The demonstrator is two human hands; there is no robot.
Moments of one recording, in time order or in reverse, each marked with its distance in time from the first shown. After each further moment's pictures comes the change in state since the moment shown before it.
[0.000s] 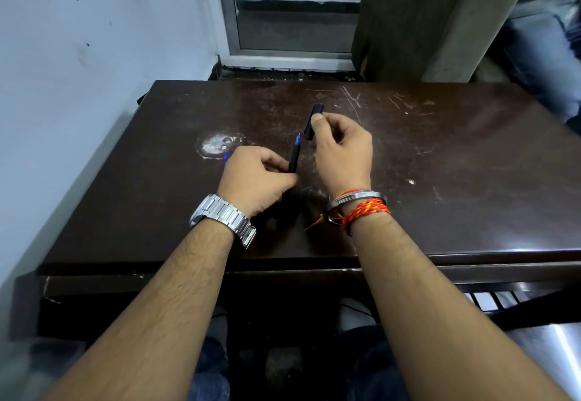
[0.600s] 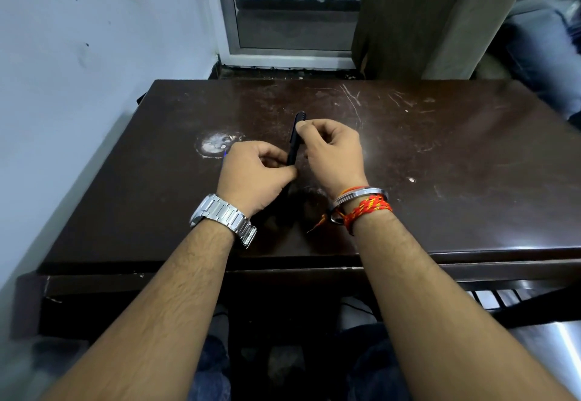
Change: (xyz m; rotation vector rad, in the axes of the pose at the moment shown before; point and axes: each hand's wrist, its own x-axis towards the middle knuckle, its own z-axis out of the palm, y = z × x) left_hand -0.002 0.003 0.001 -0.049 0.070 0.033; right_hand 0.001 0.002 0.003 0.006 -0.157 0.012
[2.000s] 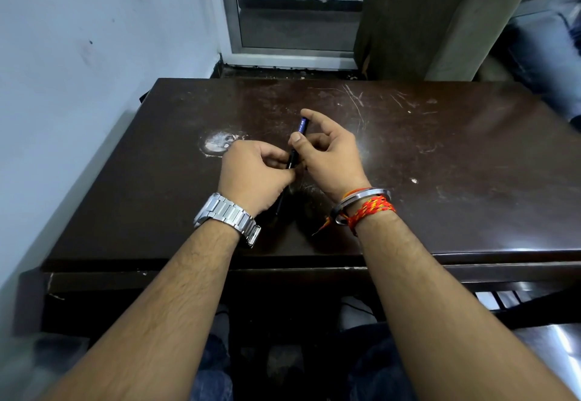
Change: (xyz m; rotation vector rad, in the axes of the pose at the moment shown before) left_hand -0.005 0.002 -0.004 0.103 0.063 0.066; right_hand -0.002 0.008 -0.003 0.037 -0.204 -0.038
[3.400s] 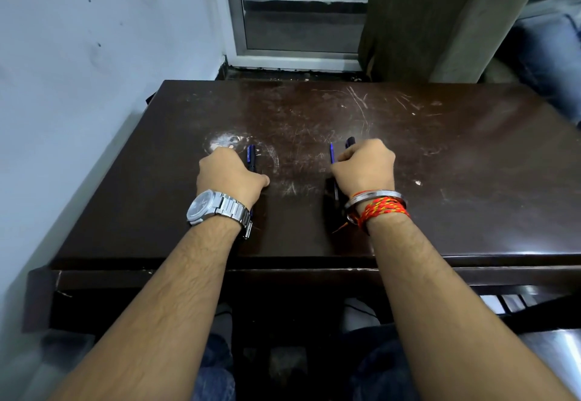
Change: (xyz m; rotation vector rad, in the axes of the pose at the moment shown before) left_hand 0.013 -0.012 -0.020 0.460 0.086 -0.309; right_hand 0.003 0.003 -0.029 -0.685 0.250 0.233
